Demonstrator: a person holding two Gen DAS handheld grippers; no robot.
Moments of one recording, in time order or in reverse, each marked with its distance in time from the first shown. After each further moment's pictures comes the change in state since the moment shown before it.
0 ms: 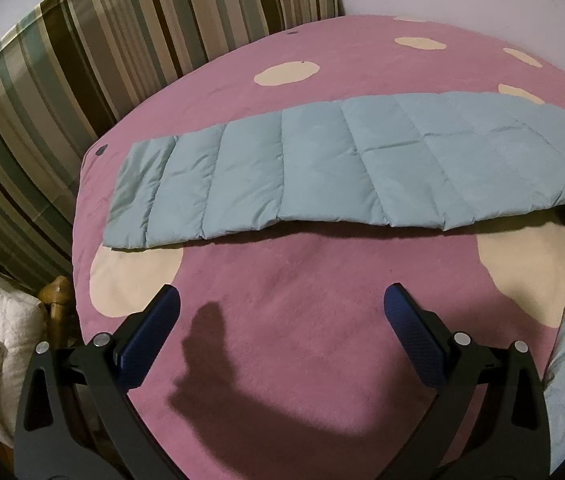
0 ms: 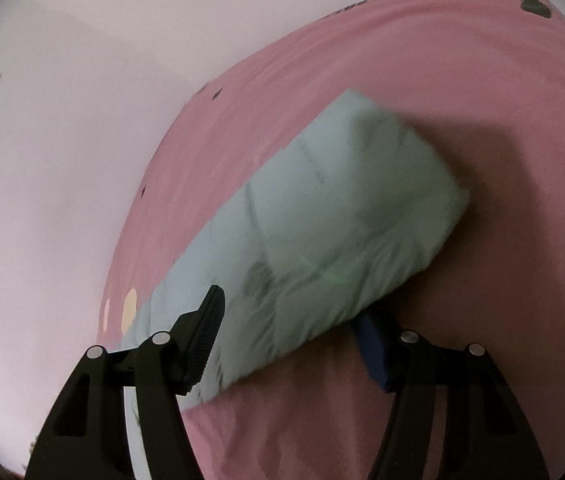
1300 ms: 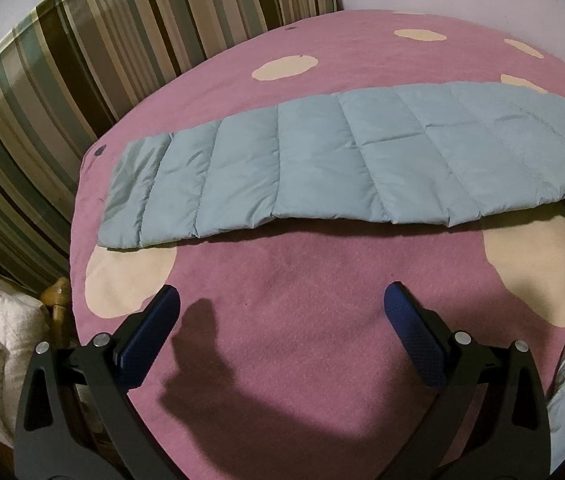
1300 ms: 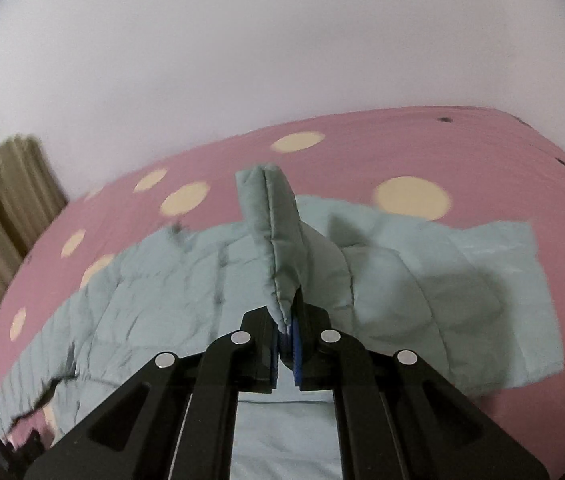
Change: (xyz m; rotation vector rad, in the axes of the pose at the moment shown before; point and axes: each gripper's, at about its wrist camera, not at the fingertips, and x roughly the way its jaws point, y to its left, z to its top) left arm 0.010 0.002 -0.004 0.002 0.006 -0.002; right arm 0.040 0.337 -0.290 -1.040 0.173 0.230
